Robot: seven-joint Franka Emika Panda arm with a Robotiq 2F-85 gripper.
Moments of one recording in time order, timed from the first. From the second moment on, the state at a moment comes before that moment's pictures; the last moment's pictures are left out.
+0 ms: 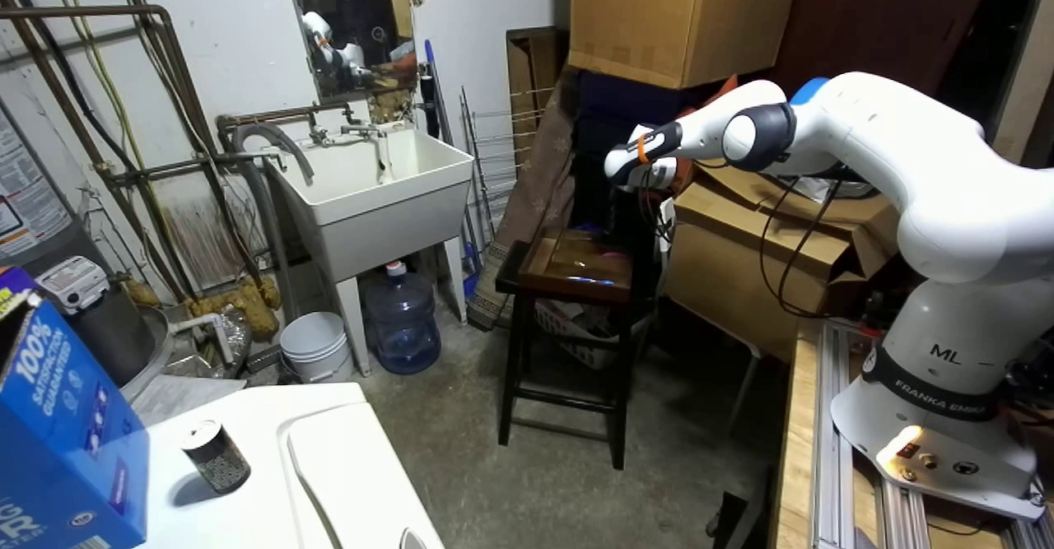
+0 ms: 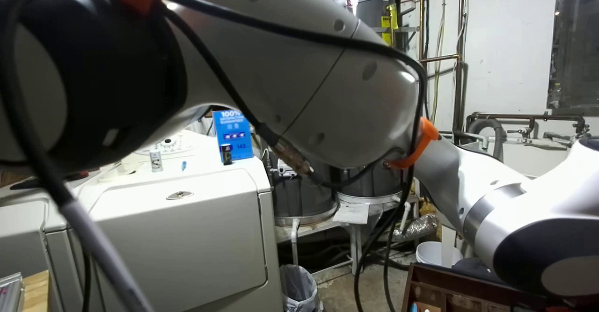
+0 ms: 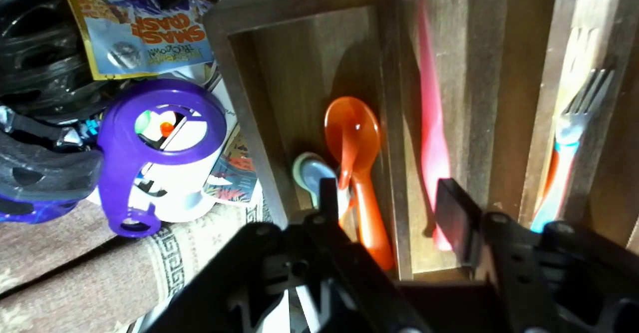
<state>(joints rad) -0.82 1.35 0.14 -0.88 0.05 2.40 -0.91</state>
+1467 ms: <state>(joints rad) -0.88 1.49 0.23 -0.63 0.12 2.20 -0.91</state>
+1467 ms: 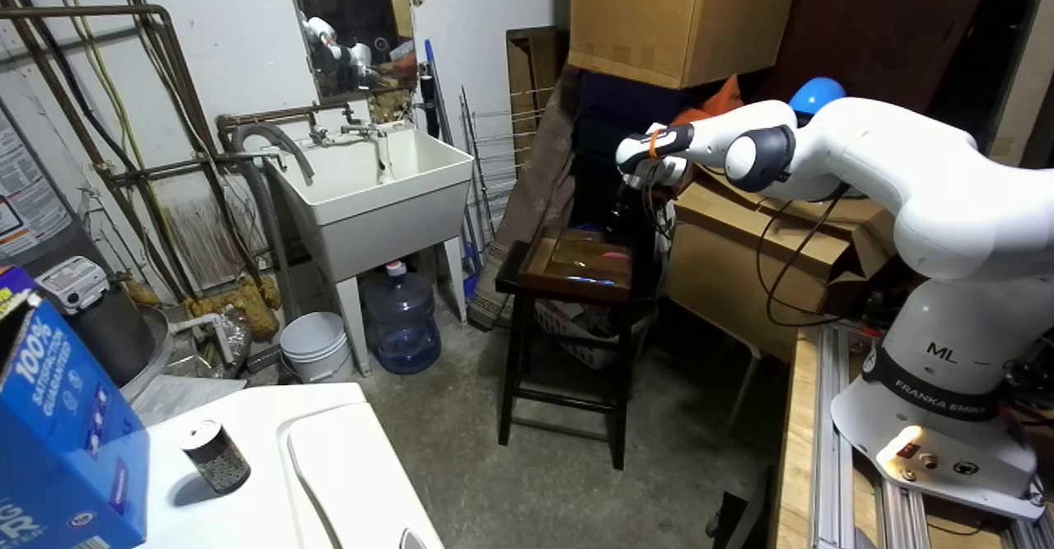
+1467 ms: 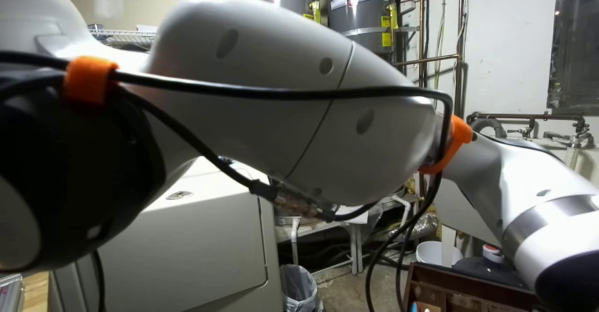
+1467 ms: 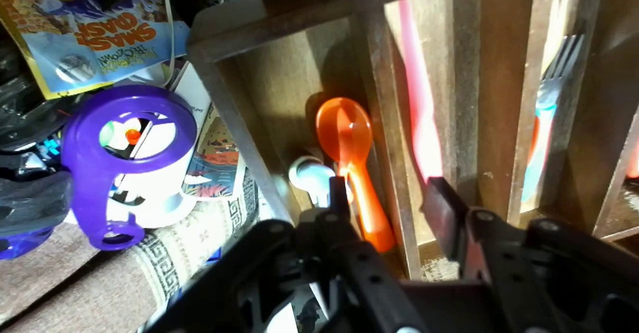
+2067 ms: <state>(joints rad) -0.87 1.49 0.16 -0.63 0.18 2.20 -0.85</state>
